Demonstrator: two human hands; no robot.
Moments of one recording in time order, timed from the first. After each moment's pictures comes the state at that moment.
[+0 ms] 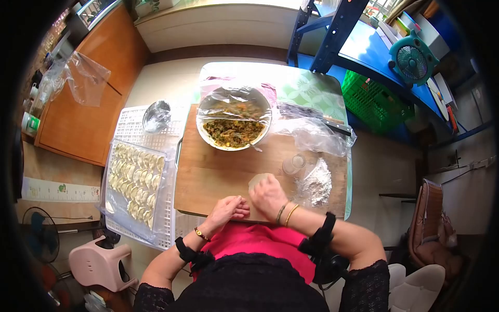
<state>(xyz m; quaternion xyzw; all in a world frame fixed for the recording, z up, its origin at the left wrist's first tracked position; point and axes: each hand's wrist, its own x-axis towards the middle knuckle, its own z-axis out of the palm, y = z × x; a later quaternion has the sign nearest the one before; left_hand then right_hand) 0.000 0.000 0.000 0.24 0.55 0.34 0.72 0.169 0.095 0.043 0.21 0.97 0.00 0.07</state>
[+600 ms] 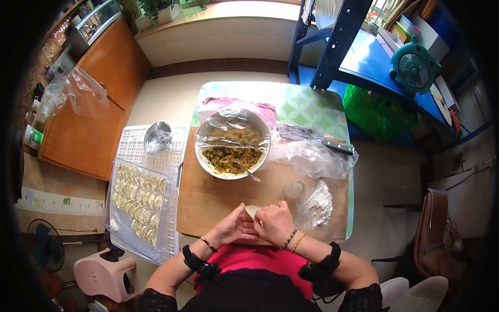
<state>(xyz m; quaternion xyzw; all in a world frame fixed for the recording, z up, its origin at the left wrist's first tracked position) 0.004 0.051 -0.005 0.03 0.40 0.30 0.87 0.182 0.109 0.064 0.34 0.91 -0.21 -0.14</state>
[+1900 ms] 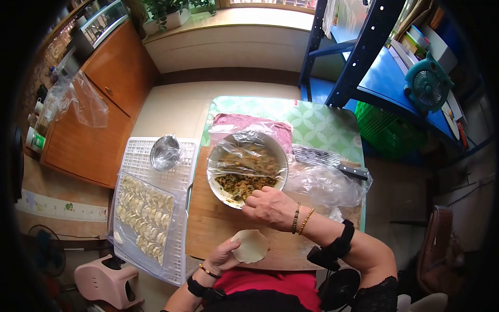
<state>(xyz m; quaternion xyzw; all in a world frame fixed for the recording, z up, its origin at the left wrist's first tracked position) -0.030 0.037 0.010 0.03 0.21 0.49 0.85 0.115 0.228 0.102 0.04 0.99 -0.11 -0.07</state>
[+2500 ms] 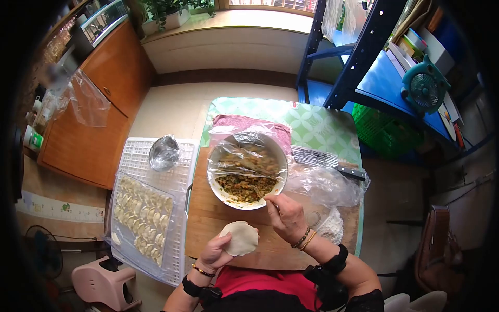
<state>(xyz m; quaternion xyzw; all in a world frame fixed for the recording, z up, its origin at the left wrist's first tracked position) -0.045 0.045 0.027 0.05 0.23 0.54 0.81 0.136 0.182 0.078 0.41 0.79 -0.33 -0.31</state>
